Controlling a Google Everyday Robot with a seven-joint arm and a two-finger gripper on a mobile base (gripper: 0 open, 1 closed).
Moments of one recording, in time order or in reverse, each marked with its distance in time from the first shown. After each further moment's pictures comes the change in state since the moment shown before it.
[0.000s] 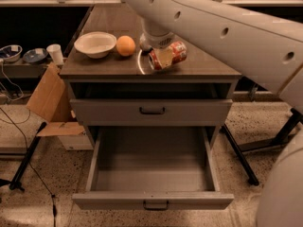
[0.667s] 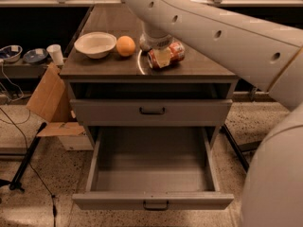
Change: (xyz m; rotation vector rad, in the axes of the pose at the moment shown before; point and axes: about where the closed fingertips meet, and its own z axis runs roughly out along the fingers) arm -0.001 -0.010 0.023 0.012 -0.009 0.048
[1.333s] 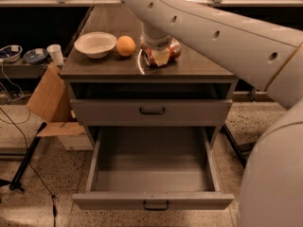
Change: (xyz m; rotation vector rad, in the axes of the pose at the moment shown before) arm -0.001 -0.001 0.002 -0.001 -0.005 0.002
